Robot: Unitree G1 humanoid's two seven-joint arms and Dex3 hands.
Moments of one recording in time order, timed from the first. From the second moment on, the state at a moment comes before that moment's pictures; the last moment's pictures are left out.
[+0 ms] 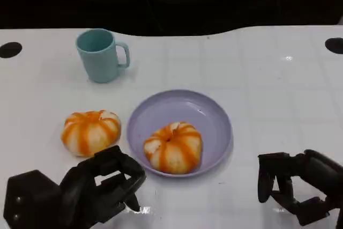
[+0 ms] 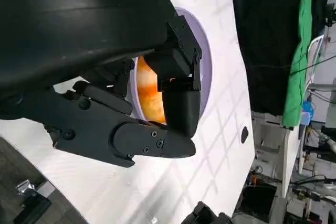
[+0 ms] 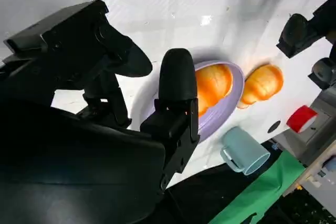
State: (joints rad) left arm 0.20 0.05 -0.03 -0.17 -0.23 0.15 -0.28; right arm -0.01 -0.43 0.15 0.09 -0.17 -0.47 0.44
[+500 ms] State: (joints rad) left arm 0.18 0.06 -0.03 -0.15 -0.23 0.15 -0.29; right arm -0.04 -0.42 0.17 0.14 -0.22 -0.52 0.39
